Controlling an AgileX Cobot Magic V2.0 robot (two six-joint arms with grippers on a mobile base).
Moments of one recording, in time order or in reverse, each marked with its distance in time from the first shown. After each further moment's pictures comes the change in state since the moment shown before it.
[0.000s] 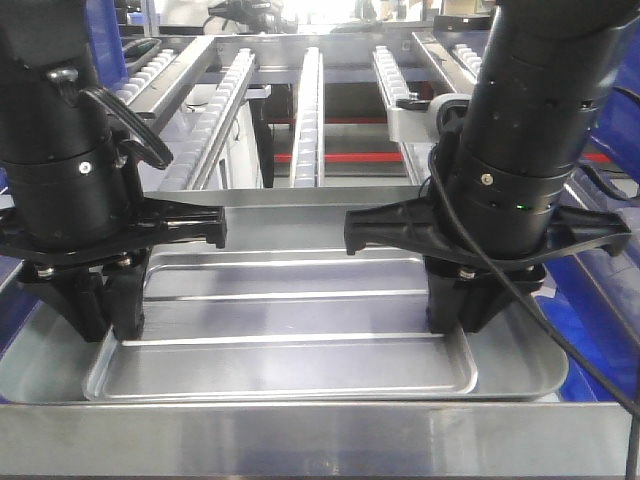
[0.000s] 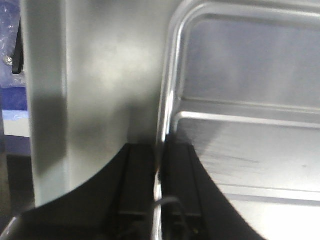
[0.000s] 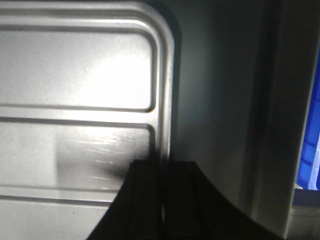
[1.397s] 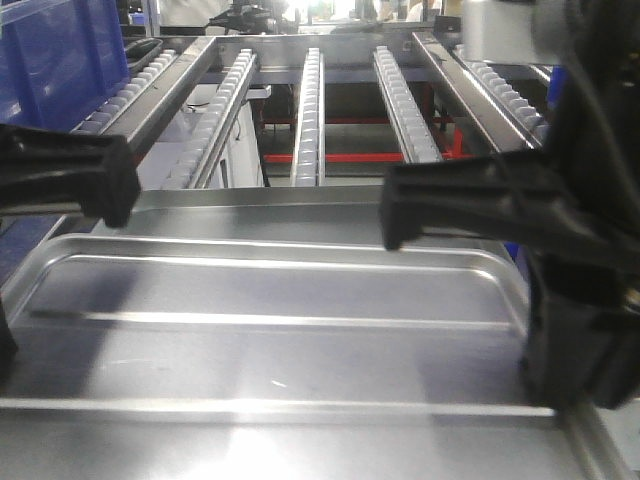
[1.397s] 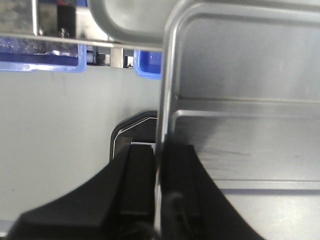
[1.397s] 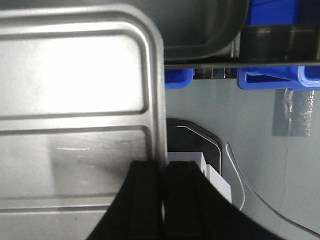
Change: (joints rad) left arm -0.461 -0.471 0.189 0.107 0.300 -0.431; right arm 0.381 -0.403 0.150 -0.020 0.366 0.409
